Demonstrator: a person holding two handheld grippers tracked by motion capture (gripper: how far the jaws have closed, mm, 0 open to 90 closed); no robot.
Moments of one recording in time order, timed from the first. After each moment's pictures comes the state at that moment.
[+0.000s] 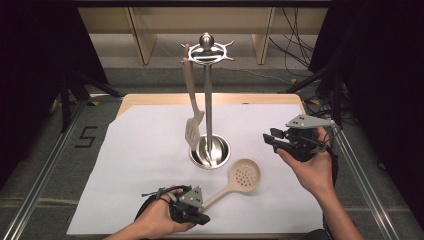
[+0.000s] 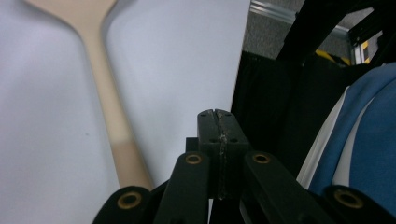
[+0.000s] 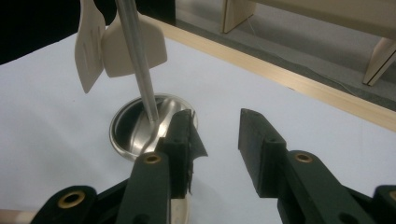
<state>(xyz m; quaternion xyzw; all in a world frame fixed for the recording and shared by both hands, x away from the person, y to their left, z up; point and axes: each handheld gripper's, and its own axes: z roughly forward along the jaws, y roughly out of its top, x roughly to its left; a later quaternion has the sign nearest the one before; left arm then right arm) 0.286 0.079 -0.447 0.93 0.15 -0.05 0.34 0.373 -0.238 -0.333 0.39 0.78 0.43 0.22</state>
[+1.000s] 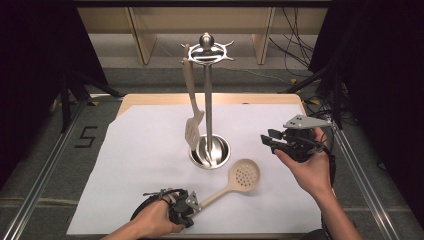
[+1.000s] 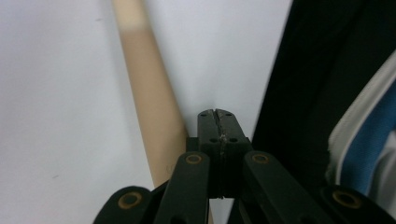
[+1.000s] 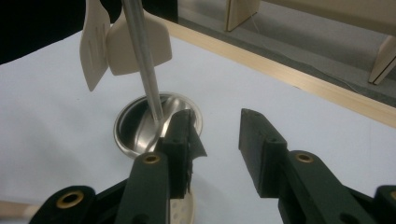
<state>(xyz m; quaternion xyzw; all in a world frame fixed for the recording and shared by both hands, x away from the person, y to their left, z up) 0.296 0.091 -0.464 0.97 0.17 -0.02 0.17 0.372 -0.233 -0.335 0.39 0.79 0.43 0.21</state>
